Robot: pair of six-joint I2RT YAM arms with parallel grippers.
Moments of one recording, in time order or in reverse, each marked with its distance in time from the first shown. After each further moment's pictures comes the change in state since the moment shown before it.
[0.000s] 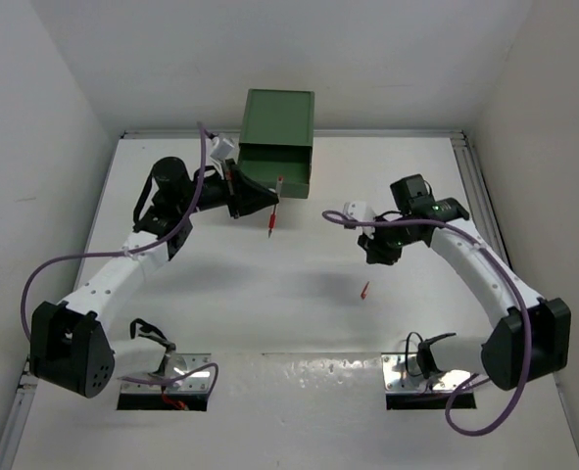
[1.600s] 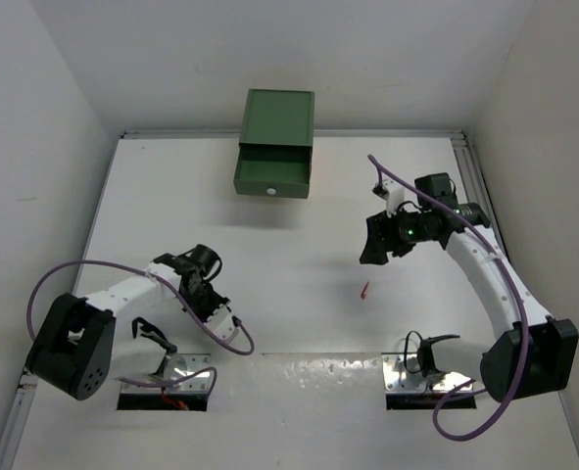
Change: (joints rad) left arm -0.100 0.029 -0.393 -1.173 -0.598 2.311; right arm -0.140 -0.063 -0.013 0.039 -0.091 0.644
